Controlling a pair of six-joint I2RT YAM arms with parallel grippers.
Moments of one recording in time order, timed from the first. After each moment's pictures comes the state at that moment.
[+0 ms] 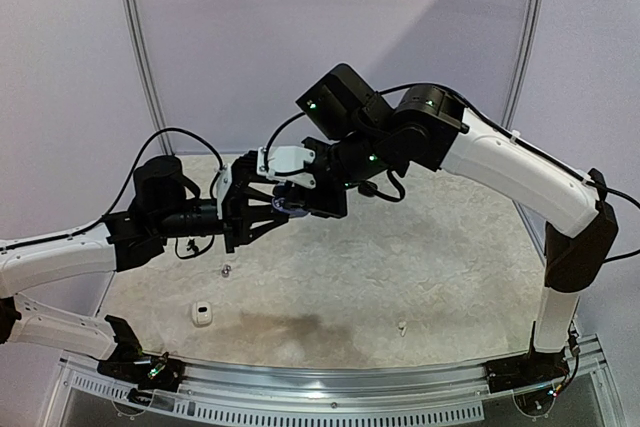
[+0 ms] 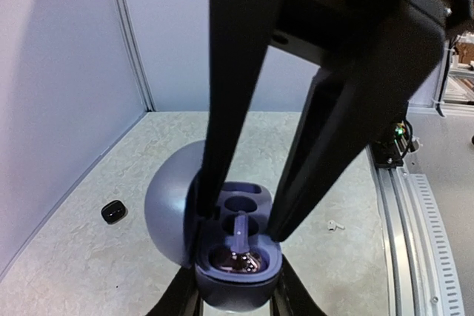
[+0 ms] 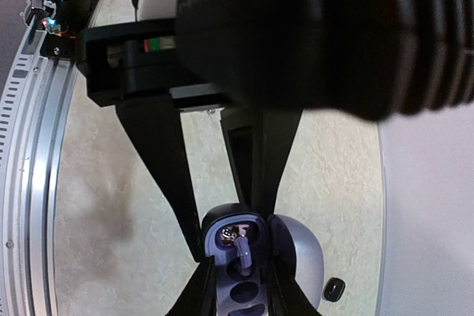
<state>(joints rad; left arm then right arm) -0.76 1.10 0.68 0.27 0.53 0.20 1.17 1.94 2.20 -1.03 0.04 -0.58</state>
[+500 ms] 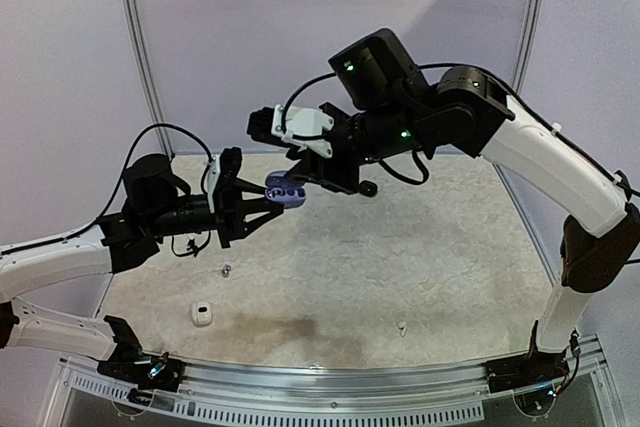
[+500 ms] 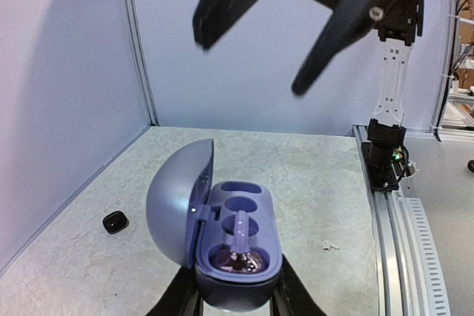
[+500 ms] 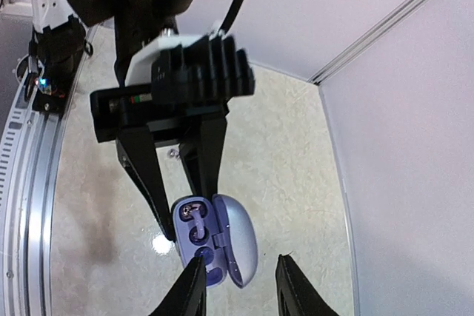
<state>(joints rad) -0.74 1.06 0.67 0.33 0.53 0.11 1.17 1.84 2.20 -0.96 0.04 -0.56</state>
